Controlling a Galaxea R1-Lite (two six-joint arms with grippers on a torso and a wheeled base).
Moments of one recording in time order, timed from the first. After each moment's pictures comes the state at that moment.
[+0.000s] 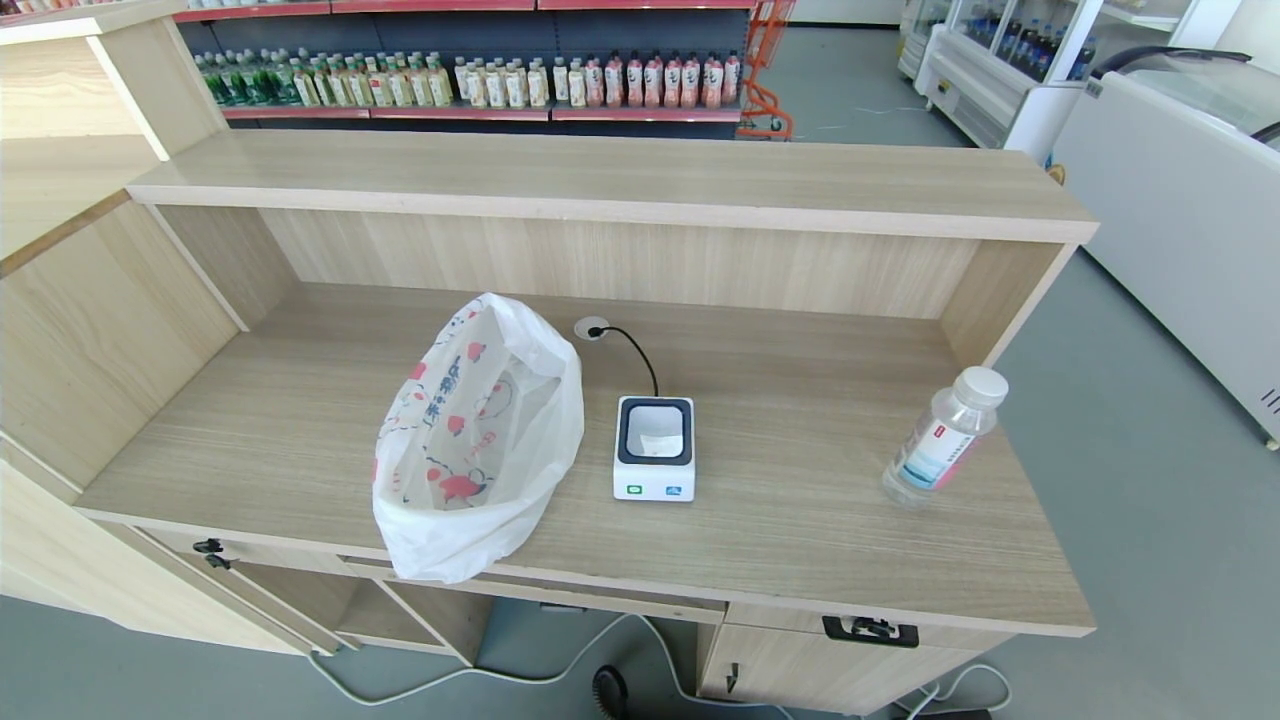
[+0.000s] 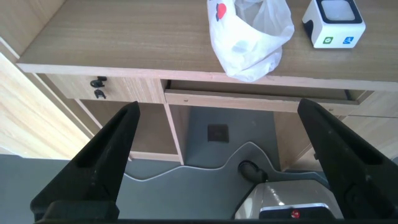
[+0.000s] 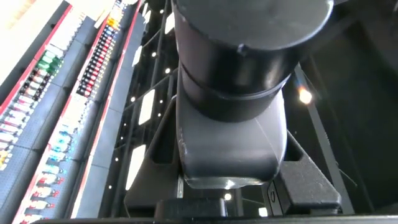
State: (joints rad) left arm -0.01 0.00 0.00 0.04 -0.04 0.03; right arm 0.67 0.64 -0.37 -0.60 0.66 -2.48
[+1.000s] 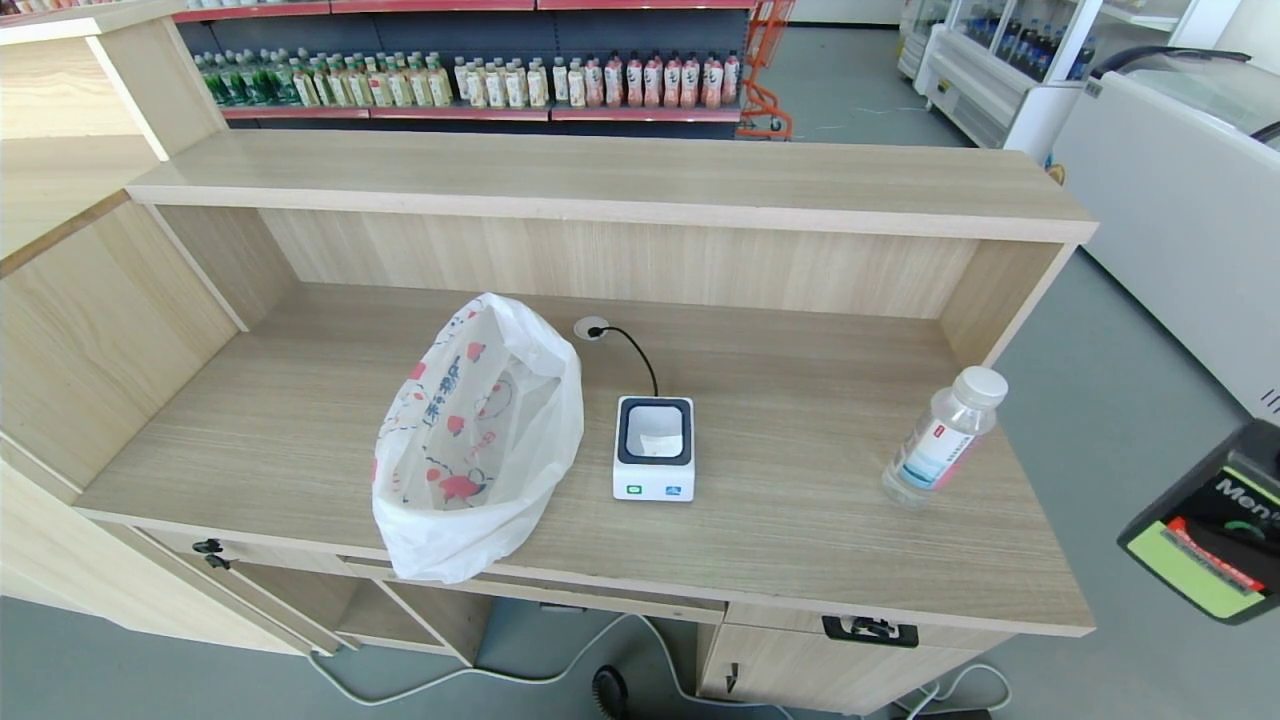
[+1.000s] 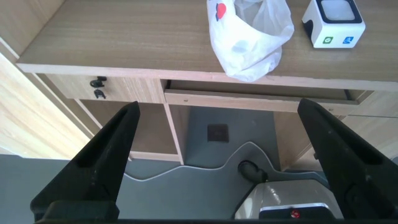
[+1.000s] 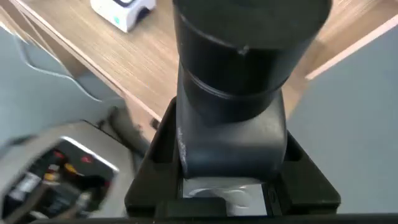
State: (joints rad) left arm -0.01 0.00 0.00 0.04 -0.04 0.03; right arm 0.06 0.83 -0.57 -0.03 0.34 -0.36
